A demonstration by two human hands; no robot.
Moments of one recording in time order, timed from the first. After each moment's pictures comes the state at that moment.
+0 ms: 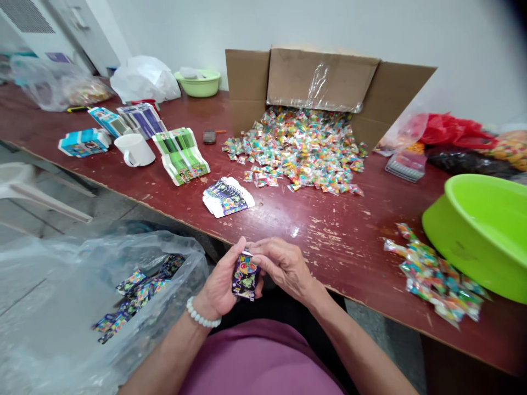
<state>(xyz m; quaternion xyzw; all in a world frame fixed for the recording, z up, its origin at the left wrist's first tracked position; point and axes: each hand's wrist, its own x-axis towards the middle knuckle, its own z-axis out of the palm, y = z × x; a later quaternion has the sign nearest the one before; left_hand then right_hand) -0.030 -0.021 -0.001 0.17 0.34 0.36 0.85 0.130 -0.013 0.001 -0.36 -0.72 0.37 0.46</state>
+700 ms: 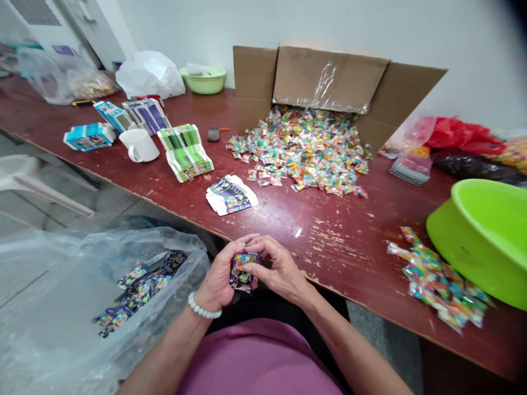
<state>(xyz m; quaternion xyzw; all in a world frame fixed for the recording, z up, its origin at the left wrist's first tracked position) -0.036 -0.015 0.000 0.20 0.39 0.44 0.79 0.112 -0.018 -0.003 -0.37 -0.66 0.49 0.44</state>
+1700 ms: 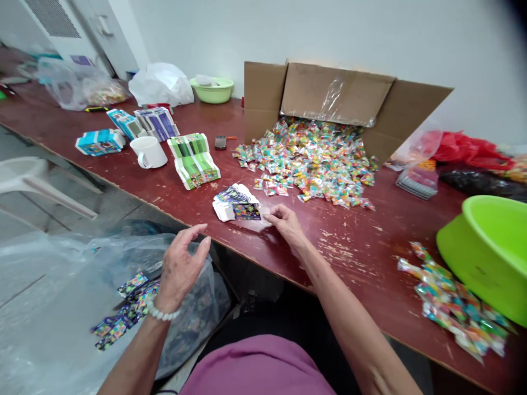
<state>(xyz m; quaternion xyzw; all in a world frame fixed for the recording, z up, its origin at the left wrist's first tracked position) -0.133 0.013 -0.006 0.61 0.68 0.39 0.15 0.115 0.119 -0.044 -0.57 -0.57 0.42 0.41</state>
